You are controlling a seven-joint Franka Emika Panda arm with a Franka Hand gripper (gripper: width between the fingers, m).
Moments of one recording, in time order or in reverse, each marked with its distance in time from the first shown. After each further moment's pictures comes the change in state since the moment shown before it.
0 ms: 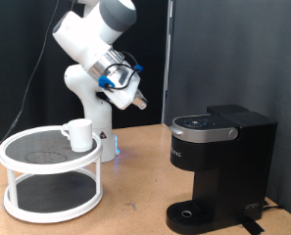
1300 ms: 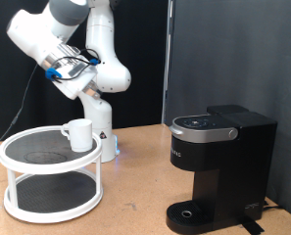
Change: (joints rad) arm -0.153 -0.128 -0.213 -0.044 -0.157 -0.268 -0.148
